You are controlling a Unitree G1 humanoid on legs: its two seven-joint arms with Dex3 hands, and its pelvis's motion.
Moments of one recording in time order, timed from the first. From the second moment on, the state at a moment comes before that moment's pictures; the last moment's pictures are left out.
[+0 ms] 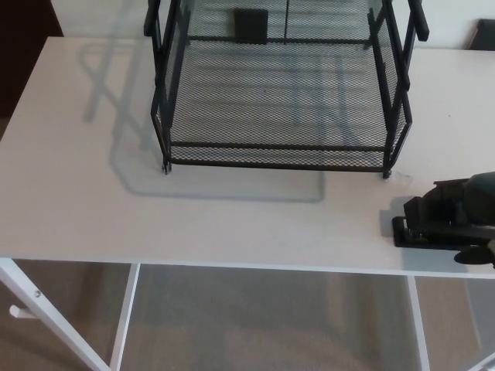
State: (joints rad) left_arm 0.25 0.63 0.32 0.79 -0.12 0.08 -0.30; right_arm -0.43 -0.86 0.56 0.28 -0.58 0.10 0.29
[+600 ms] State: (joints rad) left_arm 0.25 0.63 0.29 0.81 -0.12 0.08 -0.30; right_arm -0.39 -0.85 0.56 0.32 -0.66 0.02 0.00
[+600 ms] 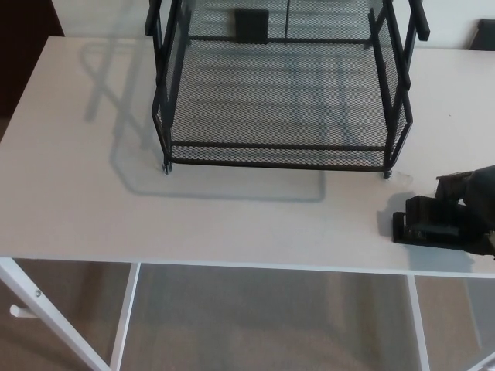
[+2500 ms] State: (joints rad) left_arm 0.29 0.65 0.27 0.82 -0.10 0.08 -0.30; right_arm -1.07 -0.46 0.50 0.49 -0.66 -0.03 0.17
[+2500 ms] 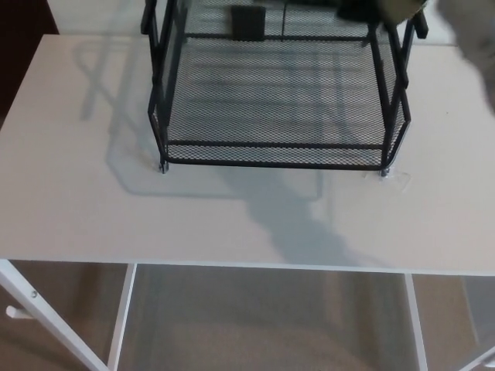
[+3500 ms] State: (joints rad) left_arm -0.05 0.66 0.19 1.23 -0.05 0.02 -0.26; right_arm -1.12 -0.38 0.66 0.75 -0.77 -0.09 0.22
